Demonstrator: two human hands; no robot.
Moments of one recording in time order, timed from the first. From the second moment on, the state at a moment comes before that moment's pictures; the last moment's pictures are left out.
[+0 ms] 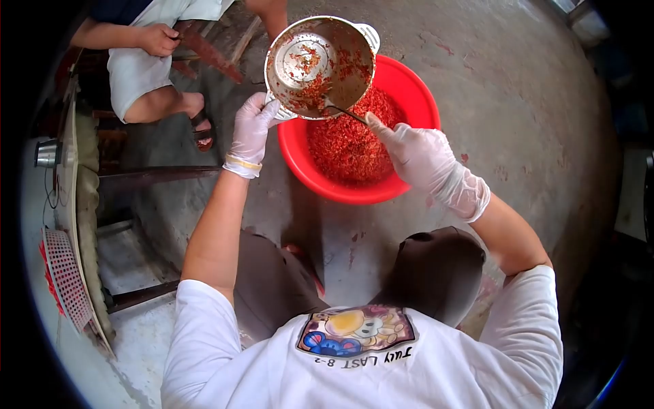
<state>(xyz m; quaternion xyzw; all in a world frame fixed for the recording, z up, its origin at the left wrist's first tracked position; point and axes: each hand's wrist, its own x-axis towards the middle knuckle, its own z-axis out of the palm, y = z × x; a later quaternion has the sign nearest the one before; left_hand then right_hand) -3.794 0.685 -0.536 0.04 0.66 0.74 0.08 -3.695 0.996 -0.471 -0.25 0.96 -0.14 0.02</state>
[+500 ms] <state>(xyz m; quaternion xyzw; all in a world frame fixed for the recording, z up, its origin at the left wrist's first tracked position) -3.783 0.702 -0.522 0.03 0.67 0.74 0.08 -3.717 0.985 -0.486 -0.24 0.96 -0.16 0.04</state>
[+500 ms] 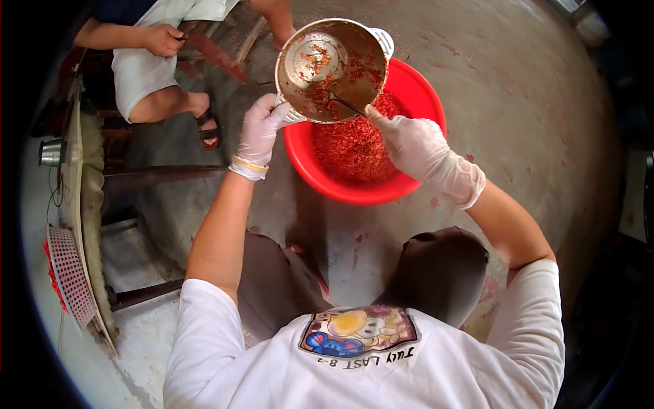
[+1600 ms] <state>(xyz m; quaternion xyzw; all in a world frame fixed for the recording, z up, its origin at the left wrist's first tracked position) -3.781 0.713 -0.527 0.11 0.75 0.65 0.04 -3.749 0.955 -0.507 -0.14 0.93 -0.34 0.04</state>
